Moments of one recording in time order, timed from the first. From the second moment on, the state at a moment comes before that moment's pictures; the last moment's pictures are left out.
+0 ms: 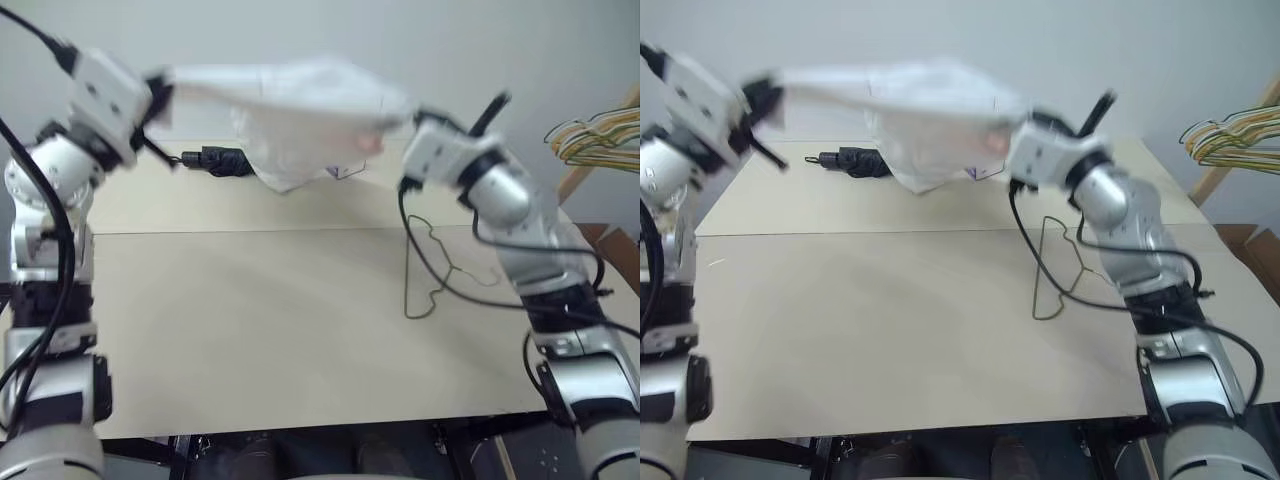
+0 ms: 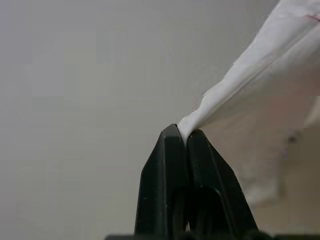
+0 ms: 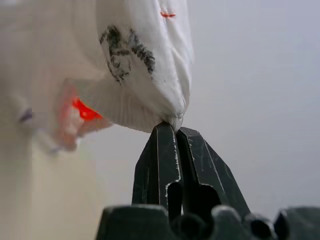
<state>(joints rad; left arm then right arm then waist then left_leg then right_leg) -0.58 0.87 0.12 0.08 -0.14 -0.02 -0.81 -0.70 -0.69 0.28 0.03 -0.47 -0.03 0.38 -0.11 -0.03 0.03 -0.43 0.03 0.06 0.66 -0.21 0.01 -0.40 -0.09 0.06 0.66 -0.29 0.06</state>
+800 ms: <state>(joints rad) 0.22 1.29 0.05 -0.49 -0.16 0.22 -1.35 -0.33 -0.96 0.42 -0.32 -0.33 -0.15 1.10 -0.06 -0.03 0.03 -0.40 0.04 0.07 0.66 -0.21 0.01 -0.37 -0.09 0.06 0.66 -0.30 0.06</state>
